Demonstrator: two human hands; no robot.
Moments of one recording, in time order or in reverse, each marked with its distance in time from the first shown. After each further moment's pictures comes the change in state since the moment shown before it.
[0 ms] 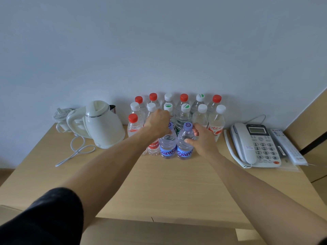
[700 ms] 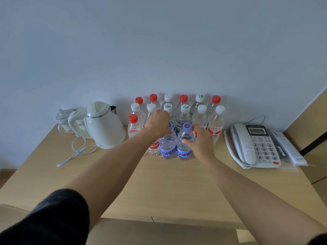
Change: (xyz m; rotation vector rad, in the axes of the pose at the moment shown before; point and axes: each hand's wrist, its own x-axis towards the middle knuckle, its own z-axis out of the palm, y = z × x) left_hand -0.001 0.003 0.001 -0.044 -0.010 -0.065; right_hand -0.008 -0.004 0.009 -0.003 0.072 0.032
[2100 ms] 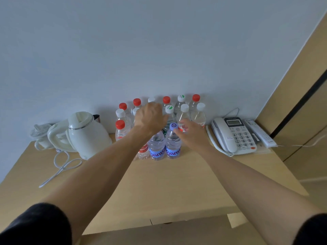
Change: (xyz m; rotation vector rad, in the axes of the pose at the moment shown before) left_hand -0.017 0.027 -0.037 0.091 0.262 0.107; right_hand 0.005 -0.012 -0.025 -0.076 -0.030 0.101
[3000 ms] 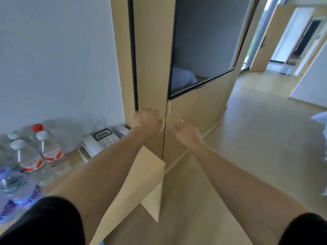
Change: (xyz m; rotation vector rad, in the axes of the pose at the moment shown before) left_hand -0.062 0.455 -0.004 -0.034 -0.130 0.678; right_hand -0.232 0.196 -0.334 -0.281 0.459 0.697
